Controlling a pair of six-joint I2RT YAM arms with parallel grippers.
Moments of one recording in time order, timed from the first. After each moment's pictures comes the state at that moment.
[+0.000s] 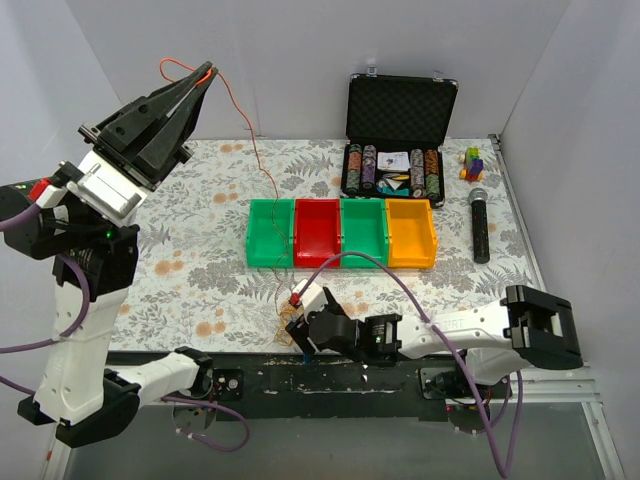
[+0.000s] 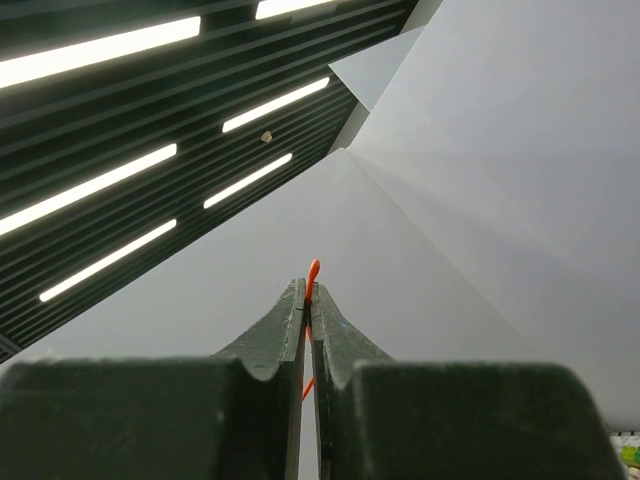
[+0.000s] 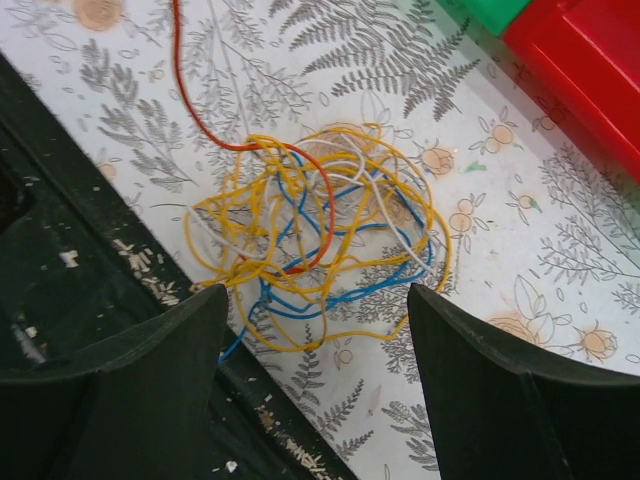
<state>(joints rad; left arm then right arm) -0.45 1.10 1.82 0.24 0.61 0.38 1.49 1.39 0.74 0.03 0.48 0.36</state>
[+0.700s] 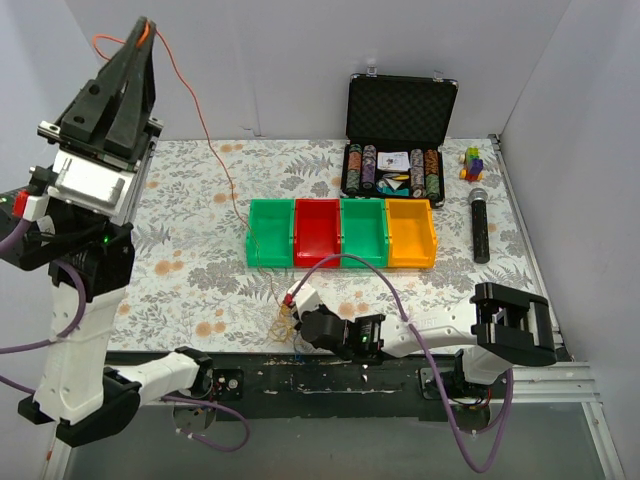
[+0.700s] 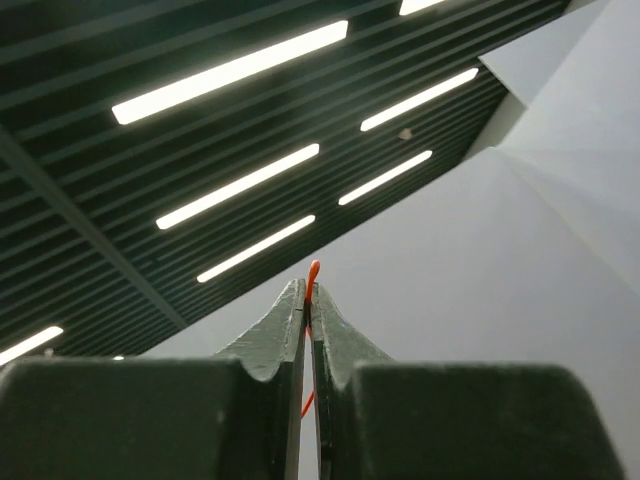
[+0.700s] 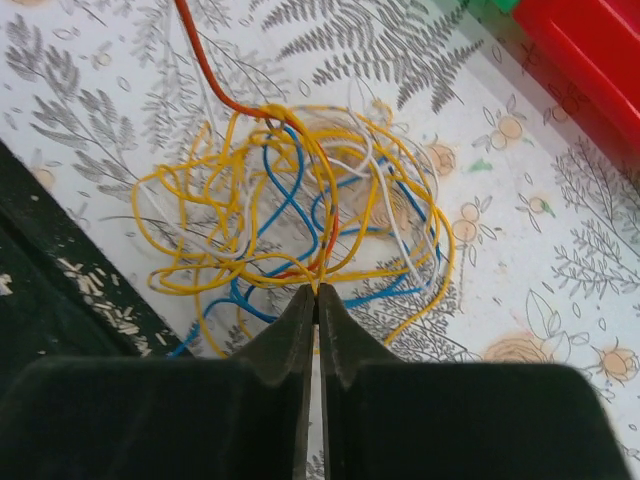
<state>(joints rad) -0.45 1.09 1.83 0.30 0.42 0.52 1.48 1.56 0.78 0.10 0.53 0.31</state>
